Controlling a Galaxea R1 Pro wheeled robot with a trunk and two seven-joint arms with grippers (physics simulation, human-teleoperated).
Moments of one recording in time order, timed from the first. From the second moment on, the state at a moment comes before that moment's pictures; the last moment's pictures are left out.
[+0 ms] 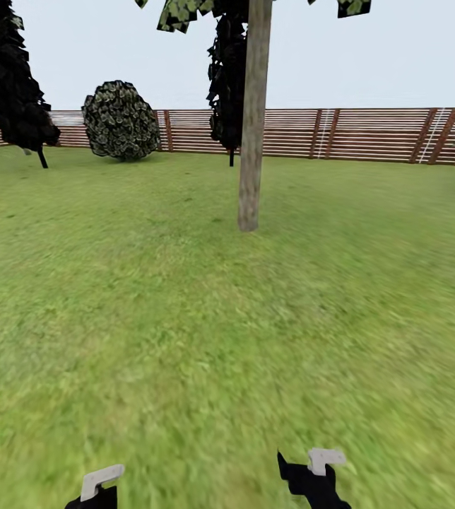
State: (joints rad) left arm -0.17 0.04 0.10 -0.71 0.13 0.07 0.16; right arm -0.05 0.06 0.06 -1.05 -0.12 0.09 0.02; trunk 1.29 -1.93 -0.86
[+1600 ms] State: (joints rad) left arm -0.17 0.04 0.10 -0.71 0.13 0.07 0.16; right arm -0.05 0.06 0.06 -1.05 -0.12 0.09 0.02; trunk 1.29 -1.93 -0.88
